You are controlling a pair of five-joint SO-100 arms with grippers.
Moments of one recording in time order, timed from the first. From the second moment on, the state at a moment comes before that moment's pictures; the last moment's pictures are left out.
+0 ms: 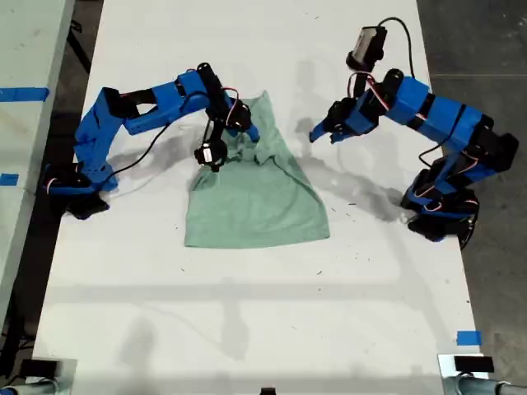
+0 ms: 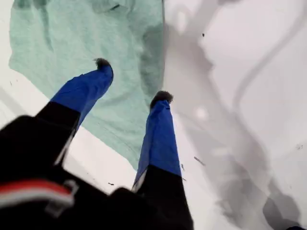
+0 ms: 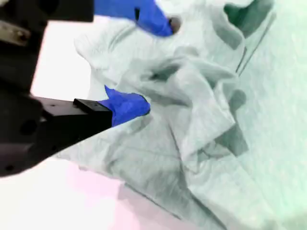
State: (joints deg) arm 0 -21.4 46.6 42.9 73.5 43.4; arm 1 32.2 111.8 99.0 82.4 -33.8
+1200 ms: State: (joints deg) arm 0 -3.2 93.2 104.2 68.4 20.6; arm 1 11.4 113.1 124.5 65.0 -30.6
